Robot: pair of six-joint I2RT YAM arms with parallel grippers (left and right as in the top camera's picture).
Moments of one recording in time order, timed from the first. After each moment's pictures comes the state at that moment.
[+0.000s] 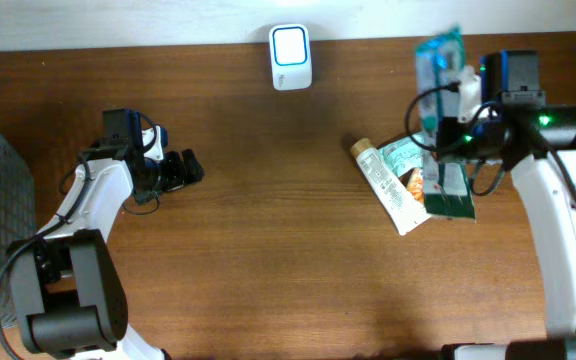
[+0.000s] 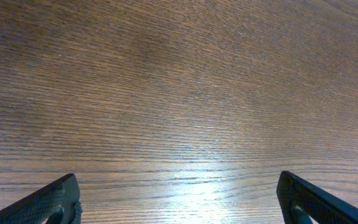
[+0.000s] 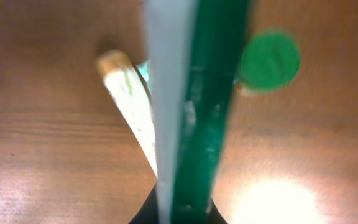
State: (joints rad) left arm 0.10 1.82 1.19 -0.63 0.28 -0.19; right arm -0.03 1.54 1.55 -1.16 -0.07 0.04
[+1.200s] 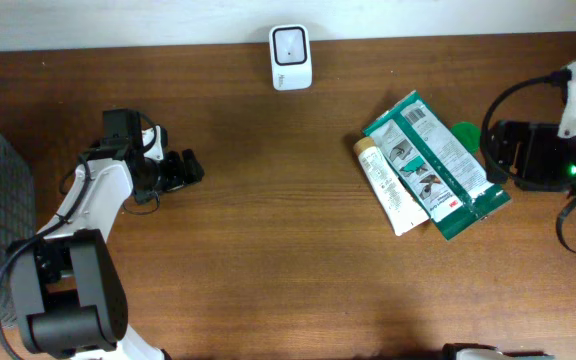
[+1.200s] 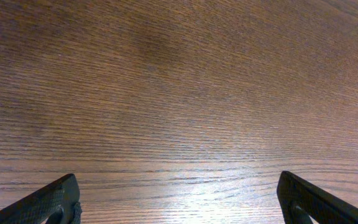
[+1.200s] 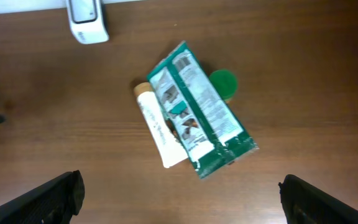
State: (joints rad) left arm 0.10 1.82 1.19 -0.63 0.28 -0.19; right arm -0.08 1.41 2.24 -1.69 -0.06 0.03
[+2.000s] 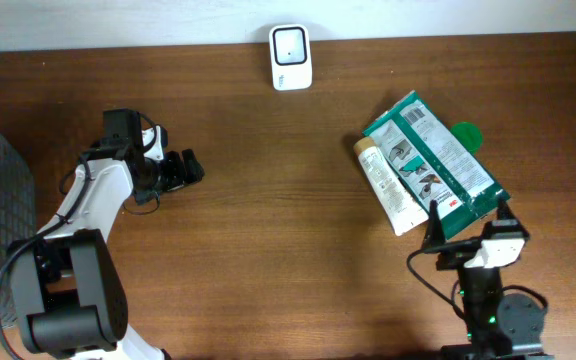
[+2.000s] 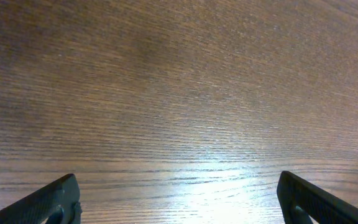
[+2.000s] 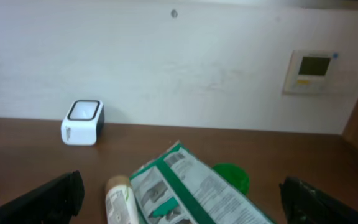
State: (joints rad) left arm 0.10 1.82 1.19 -0.63 0.28 -0.19; right arm 0.03 0.11 0.16 -0.02 0.03 -0.04
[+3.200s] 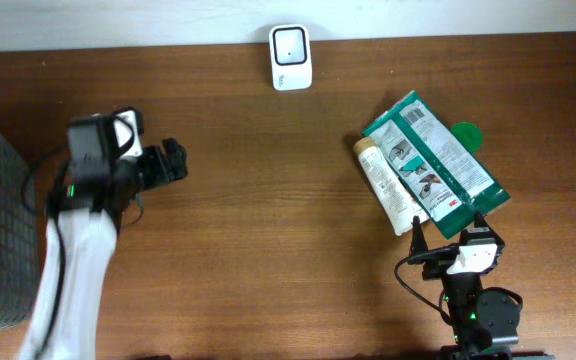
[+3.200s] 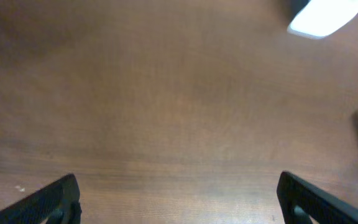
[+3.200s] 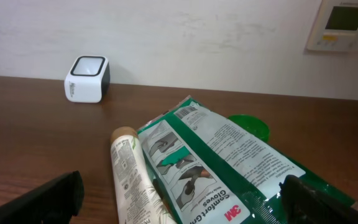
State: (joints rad) left arm 0.10 1.38 1.06 -0.55 0.20 -0.18; right arm 0.03 0.01 0.01 -0.08 0.00 -0.04
